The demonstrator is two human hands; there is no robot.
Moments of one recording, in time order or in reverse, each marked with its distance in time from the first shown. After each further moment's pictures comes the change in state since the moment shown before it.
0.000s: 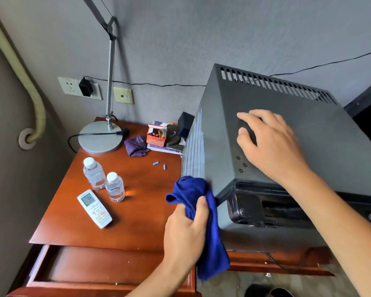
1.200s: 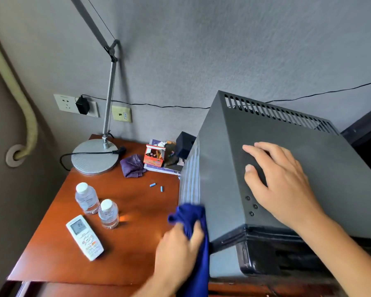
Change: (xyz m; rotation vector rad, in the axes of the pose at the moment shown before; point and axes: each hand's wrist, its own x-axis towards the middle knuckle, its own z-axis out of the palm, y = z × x) left_hand 0.062 -0.017 -0.006 0.430 -0.228 -0.048; right_hand 0.002 -0.004 0.000 -0.012 -0.007 -0.013
